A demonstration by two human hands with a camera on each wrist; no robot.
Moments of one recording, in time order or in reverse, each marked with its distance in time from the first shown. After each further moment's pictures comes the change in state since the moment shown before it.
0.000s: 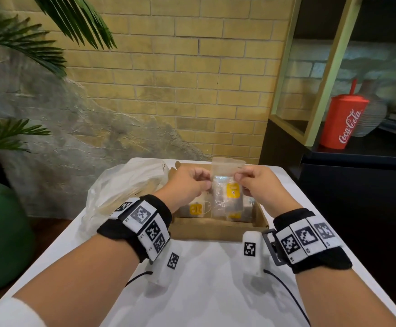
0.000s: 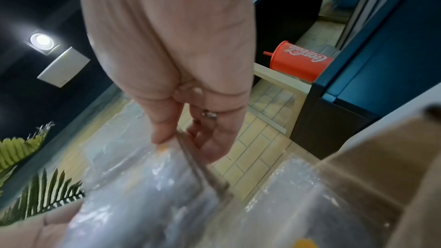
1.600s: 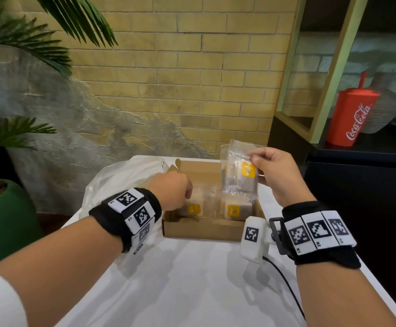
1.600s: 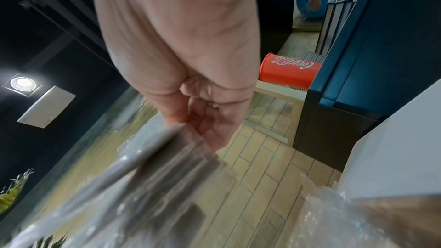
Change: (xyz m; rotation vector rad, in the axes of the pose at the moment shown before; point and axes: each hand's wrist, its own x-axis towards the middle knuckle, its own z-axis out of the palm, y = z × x) left_hand 0.008 -0.014 -0.021 1.236 -0.124 0.021; right_hand 0.004 -0.008 -0.024 0.178 0.150 -0.079
